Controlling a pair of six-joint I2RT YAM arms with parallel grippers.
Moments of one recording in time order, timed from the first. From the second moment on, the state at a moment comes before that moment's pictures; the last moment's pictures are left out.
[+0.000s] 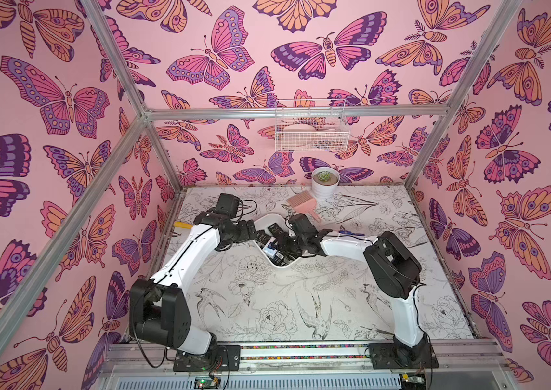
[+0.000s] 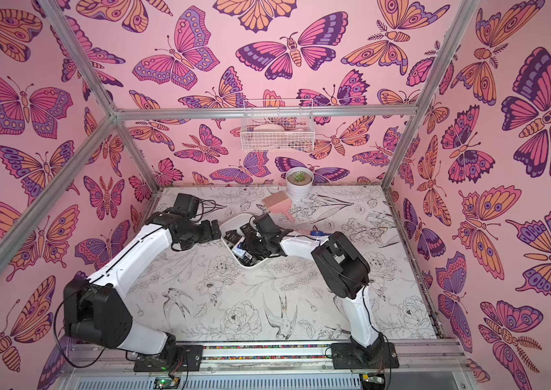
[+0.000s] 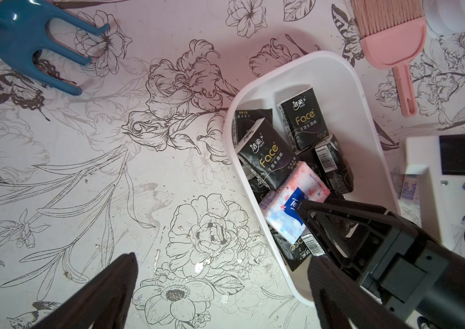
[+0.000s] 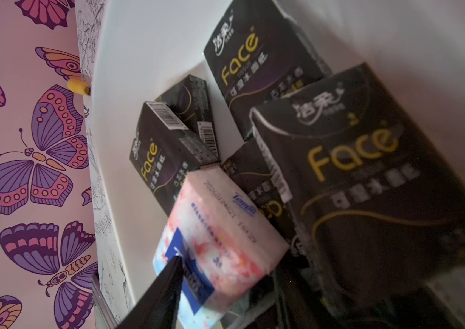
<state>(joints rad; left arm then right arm) -0.24 1.50 1.26 -0.85 0.04 -0.46 0.80 2.08 1.37 -0.09 -0.29 0.91</state>
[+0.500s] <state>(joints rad) -0.24 1.49 1.25 -0.85 0.03 -0.46 0.80 2.07 1.38 -0.08 -0.28 0.91</state>
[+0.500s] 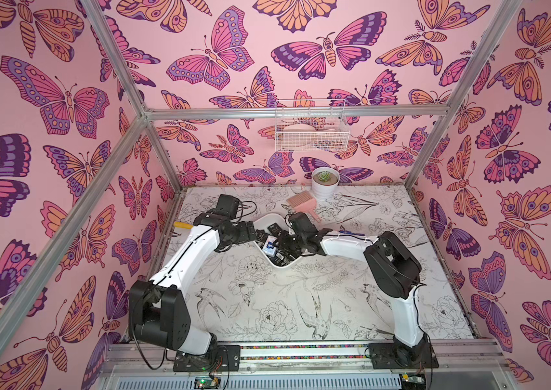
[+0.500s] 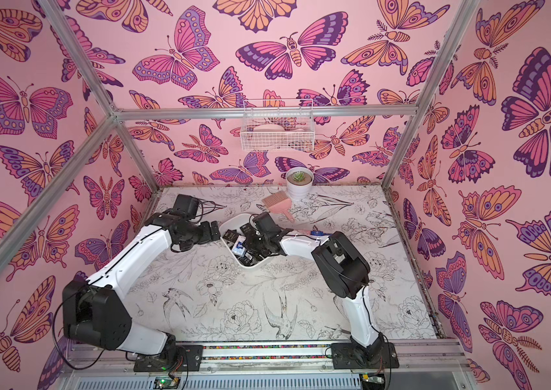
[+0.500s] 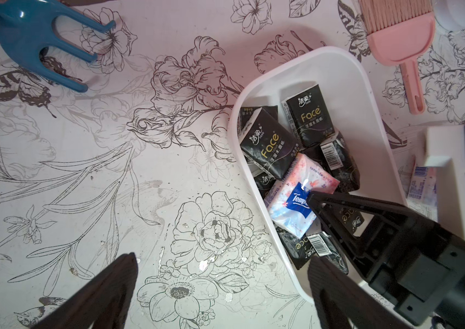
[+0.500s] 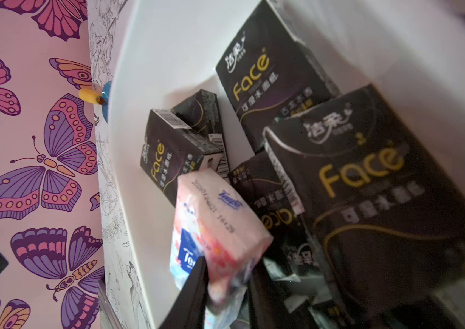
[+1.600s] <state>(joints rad) -0.24 1.49 1.25 -0.85 0.03 -0.45 0.42 1.61 0.88 -0.50 -0.24 0.46</state>
